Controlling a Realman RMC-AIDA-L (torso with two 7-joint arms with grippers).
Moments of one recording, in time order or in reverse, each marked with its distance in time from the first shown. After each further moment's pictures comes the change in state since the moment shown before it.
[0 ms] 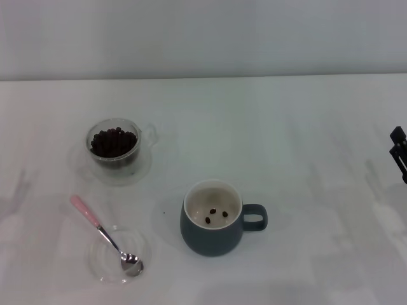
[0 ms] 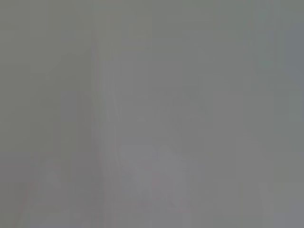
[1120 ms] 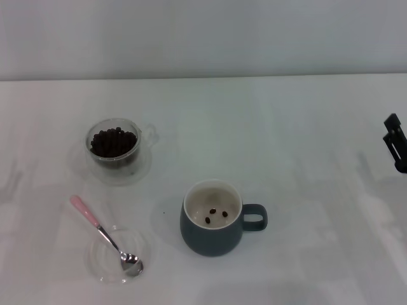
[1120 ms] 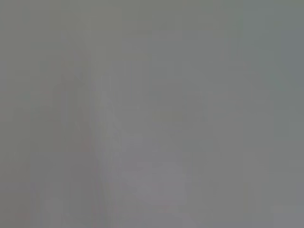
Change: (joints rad) left arm -0.034 0.006 0.001 0.014 -0.076 0.016 0.050; right arm 0.027 0.000 0.025 0.067 0.021 -0.009 0.001
